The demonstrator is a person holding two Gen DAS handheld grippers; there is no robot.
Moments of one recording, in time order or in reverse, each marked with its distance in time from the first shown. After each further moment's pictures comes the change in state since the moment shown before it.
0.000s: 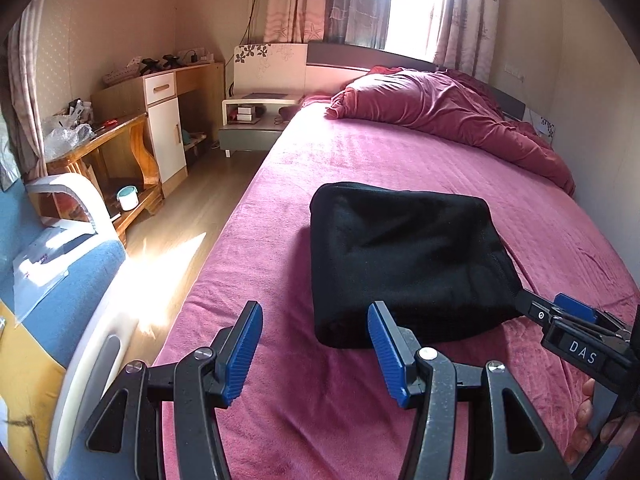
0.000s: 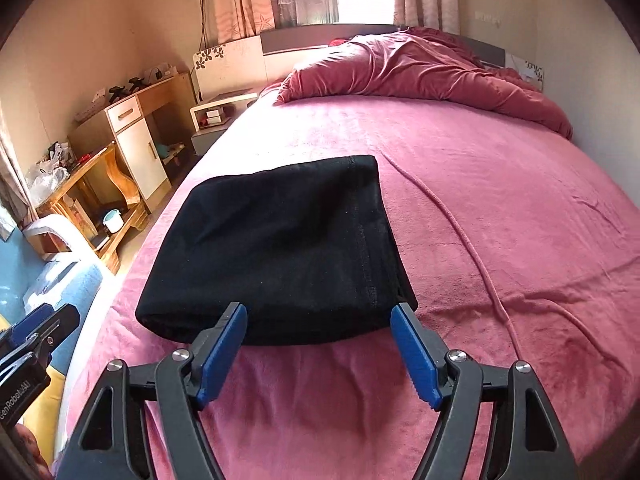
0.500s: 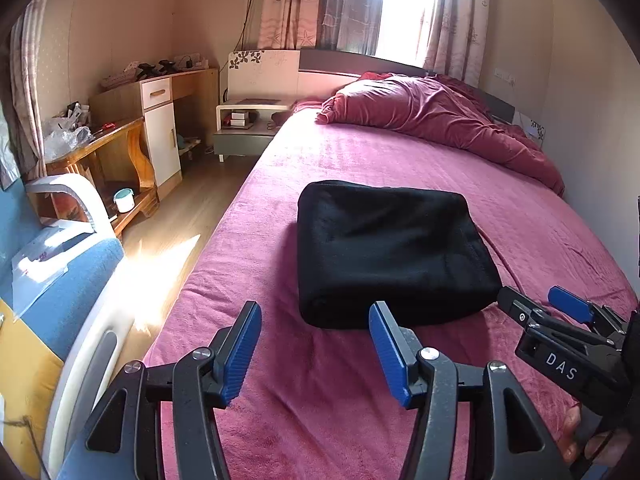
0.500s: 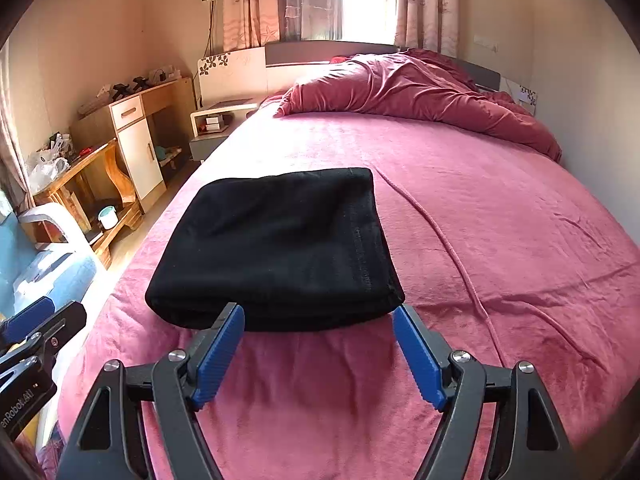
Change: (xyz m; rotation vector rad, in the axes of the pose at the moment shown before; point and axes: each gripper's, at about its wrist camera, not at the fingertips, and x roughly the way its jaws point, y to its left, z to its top) left arm -0.028 -0.008 -0.018 0.007 -0.019 -0.026; right arm -0.035 0.009 -0.017 -0.046 -0.052 -0.051
